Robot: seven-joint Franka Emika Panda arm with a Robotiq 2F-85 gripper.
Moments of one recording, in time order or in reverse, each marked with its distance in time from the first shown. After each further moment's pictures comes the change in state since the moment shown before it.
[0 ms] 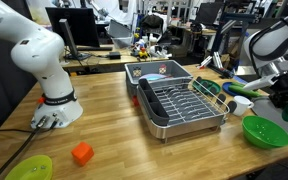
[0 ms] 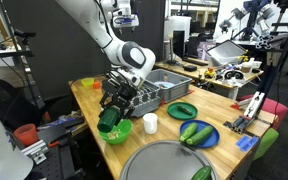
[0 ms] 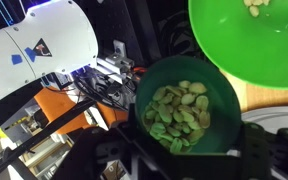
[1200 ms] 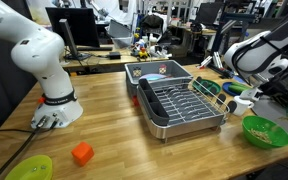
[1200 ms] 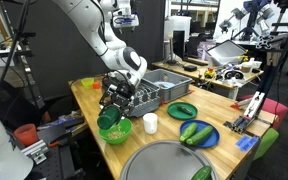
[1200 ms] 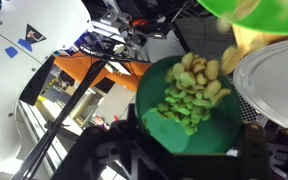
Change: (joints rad) arm 0.128 0.109 0.002 0.088 -0.198 -0.164 0.354
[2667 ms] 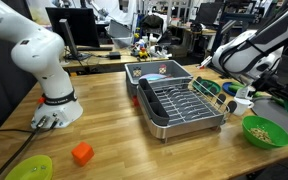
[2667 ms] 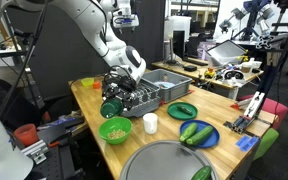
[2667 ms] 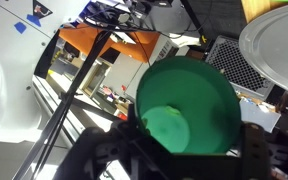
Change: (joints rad) arm 0.047 0.082 0.022 0.137 -0.071 -0.188 0.044
